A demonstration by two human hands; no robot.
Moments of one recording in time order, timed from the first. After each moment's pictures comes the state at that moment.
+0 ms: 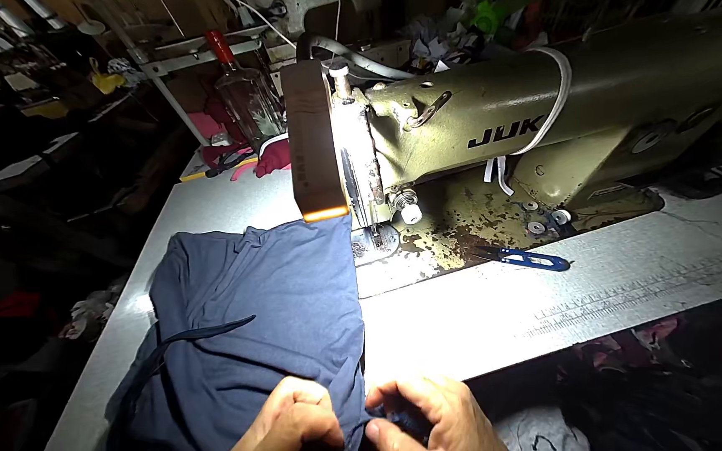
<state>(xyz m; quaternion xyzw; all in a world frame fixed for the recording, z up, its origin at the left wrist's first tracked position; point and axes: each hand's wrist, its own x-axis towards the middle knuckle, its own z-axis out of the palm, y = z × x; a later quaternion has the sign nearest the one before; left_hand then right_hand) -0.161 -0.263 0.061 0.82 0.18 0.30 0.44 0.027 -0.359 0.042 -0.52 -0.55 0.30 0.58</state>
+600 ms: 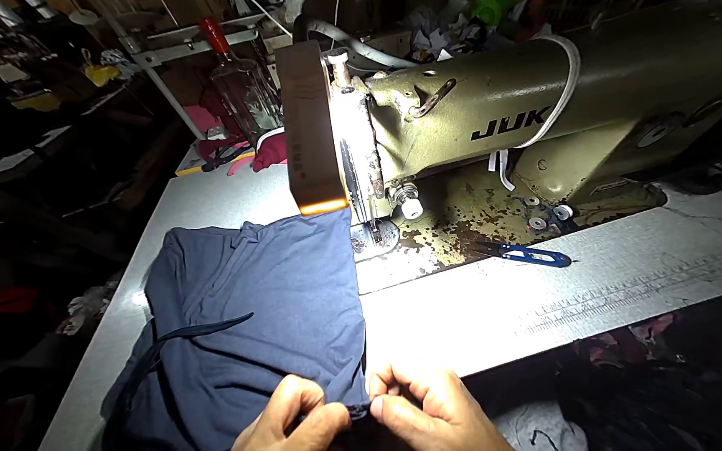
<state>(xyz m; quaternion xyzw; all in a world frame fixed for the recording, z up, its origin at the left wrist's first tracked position) -0.153 -0.269 0.075 0.91 0.23 0.24 0.23 0.031 -0.352 0.041 -0.49 -0.46 0.47 0.57</state>
